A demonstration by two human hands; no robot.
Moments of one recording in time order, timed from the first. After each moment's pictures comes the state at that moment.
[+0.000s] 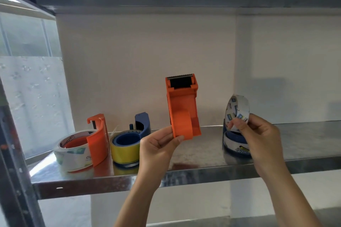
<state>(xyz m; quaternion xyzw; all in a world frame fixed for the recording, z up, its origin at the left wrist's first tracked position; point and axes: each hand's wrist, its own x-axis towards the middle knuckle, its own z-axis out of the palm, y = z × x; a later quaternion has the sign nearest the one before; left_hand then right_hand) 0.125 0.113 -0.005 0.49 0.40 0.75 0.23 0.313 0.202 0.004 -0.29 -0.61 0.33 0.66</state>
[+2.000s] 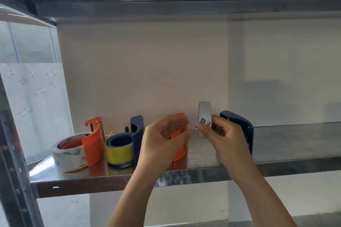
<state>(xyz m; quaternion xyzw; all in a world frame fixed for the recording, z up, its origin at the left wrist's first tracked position) 0.156 0.106 0.028 0.55 0.51 0.65 0.15 0.288 0.173 0.020 -0.23 -0.69 0.36 0.58</state>
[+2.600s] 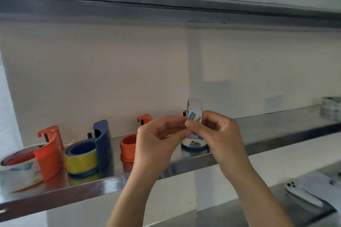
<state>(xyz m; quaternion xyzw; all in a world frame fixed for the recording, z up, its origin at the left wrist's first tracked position) 0.217 0.095 0.040 0.59 0.37 0.68 0.23 0.344 0.131 0.040 -0.24 -0.64 0.39 0.62</state>
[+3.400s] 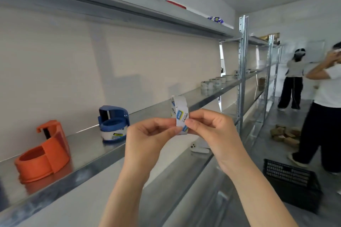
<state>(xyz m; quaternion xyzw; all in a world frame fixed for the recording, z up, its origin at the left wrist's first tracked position) 0.303 0.065 0.024 0.62 0.21 0.57 0.50 0.444 0.023 0.019 -0.42 -0.53 0.25 0.70</state>
